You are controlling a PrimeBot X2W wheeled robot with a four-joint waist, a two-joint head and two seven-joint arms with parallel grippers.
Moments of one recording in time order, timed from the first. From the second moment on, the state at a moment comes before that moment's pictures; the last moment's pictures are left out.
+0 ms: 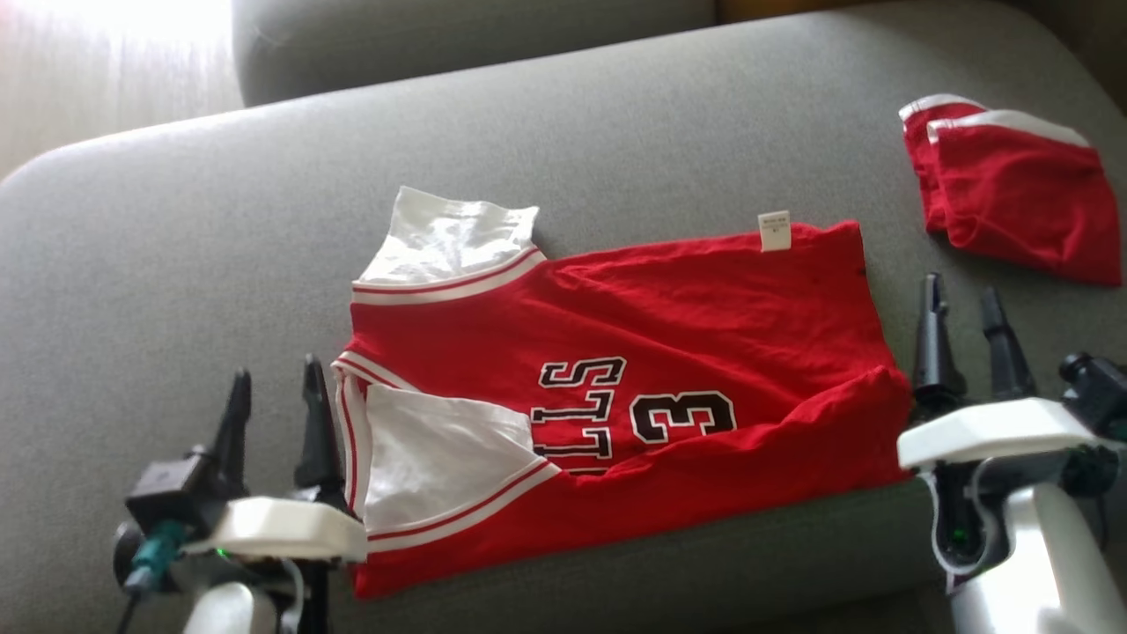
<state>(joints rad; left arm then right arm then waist) 0.01 0.06 -0.13 0.14 -0.29 0.10 -0.26 -0.22 -0.05 -0.11 0.37 0.45 0.13 -0.25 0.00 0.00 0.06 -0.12</state>
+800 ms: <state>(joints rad) -0.46 0.13 -0.13 0.45 -0.10 0.11 -0.15 -0.16 -0.05 0.05 0.03 0.36 0.13 -0.25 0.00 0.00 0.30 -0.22</state>
